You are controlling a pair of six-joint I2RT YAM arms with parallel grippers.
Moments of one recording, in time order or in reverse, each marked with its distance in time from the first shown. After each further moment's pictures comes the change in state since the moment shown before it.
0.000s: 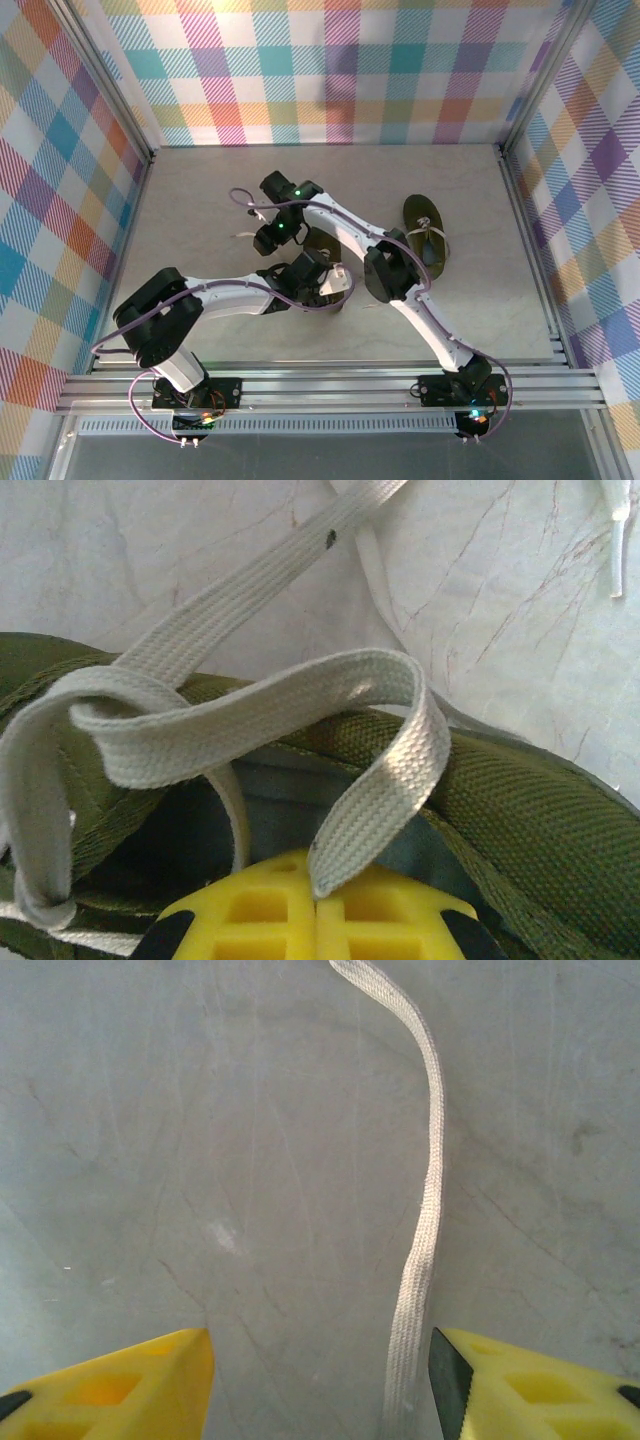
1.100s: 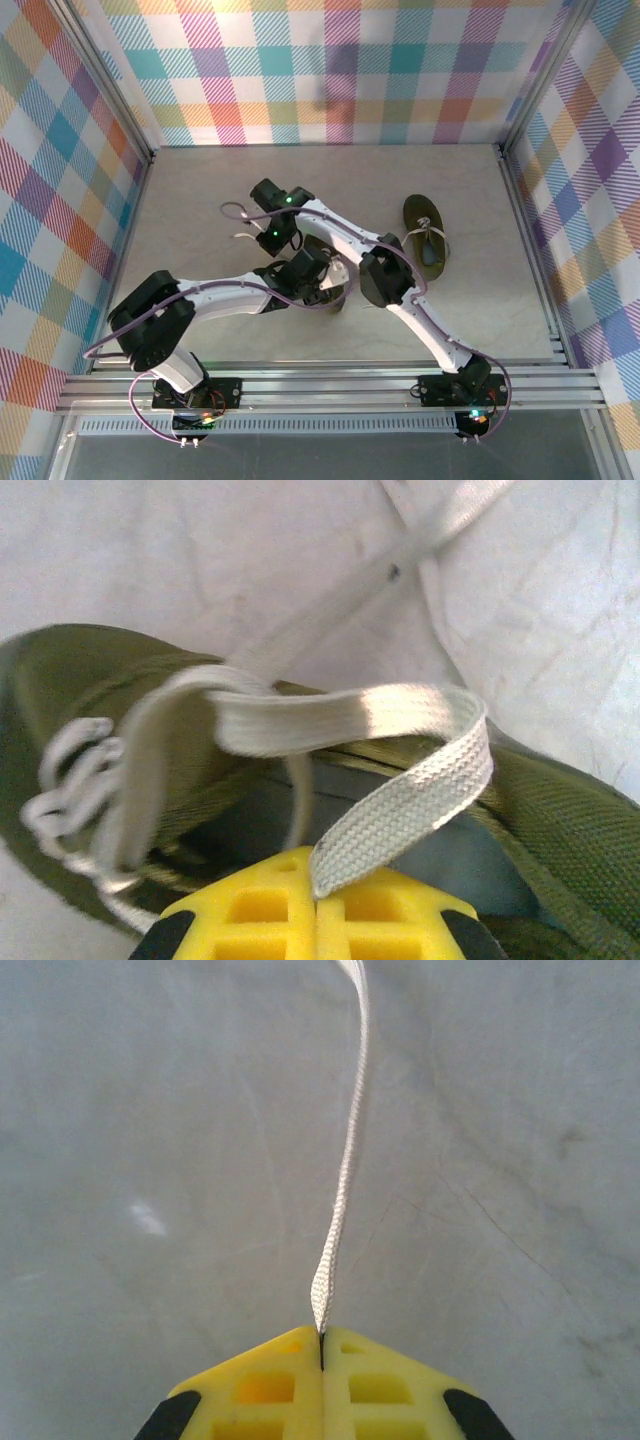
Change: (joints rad) left arm 0.018 -0.053 0.020 -0.016 -0.054 -0.100; right arm 0.040 -0.021 0.010 -0.022 0.135 -0.046
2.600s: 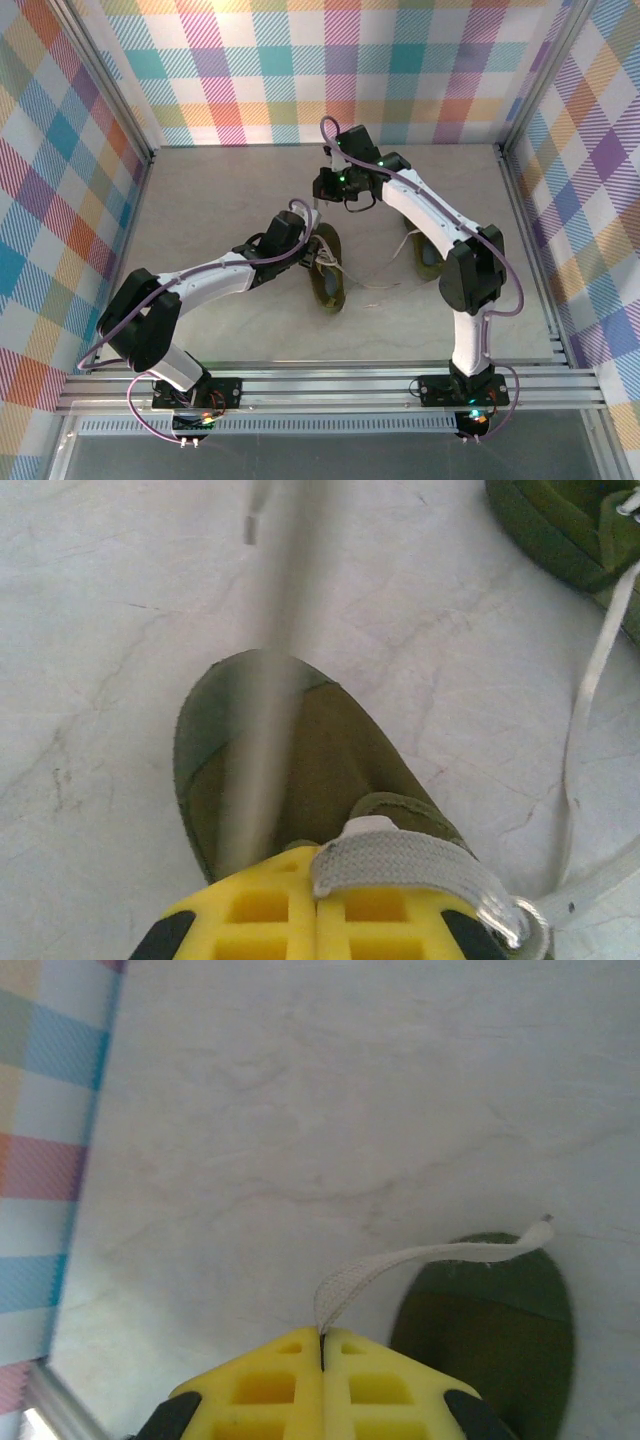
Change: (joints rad) left arm 0.212 -0.017 0.090 0.039 0.076 -0.634; right arm -0.269 -0.654 -0.686 0.338 -0.084 0.603
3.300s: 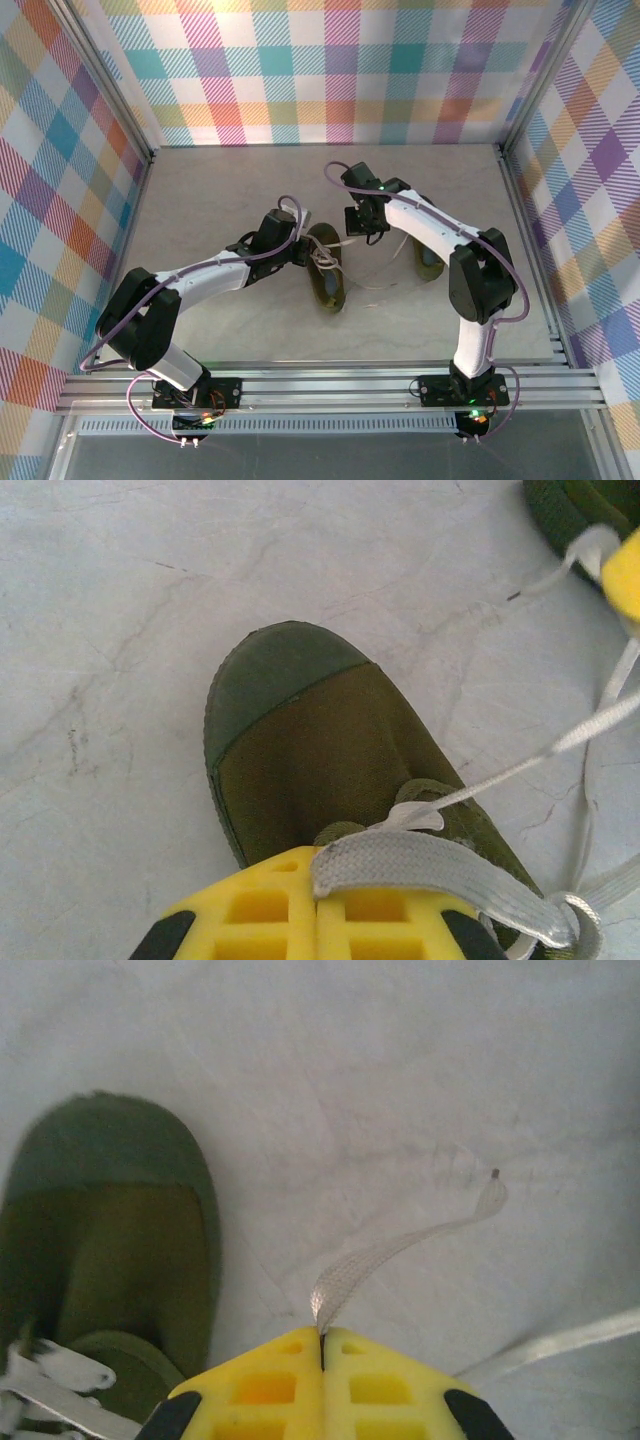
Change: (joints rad) left arm 0.054 0.000 -0.027 0.003 0.067 -0.049; right arm 0.006 -0.072 -0.302 -0.123 0.411 -0.087
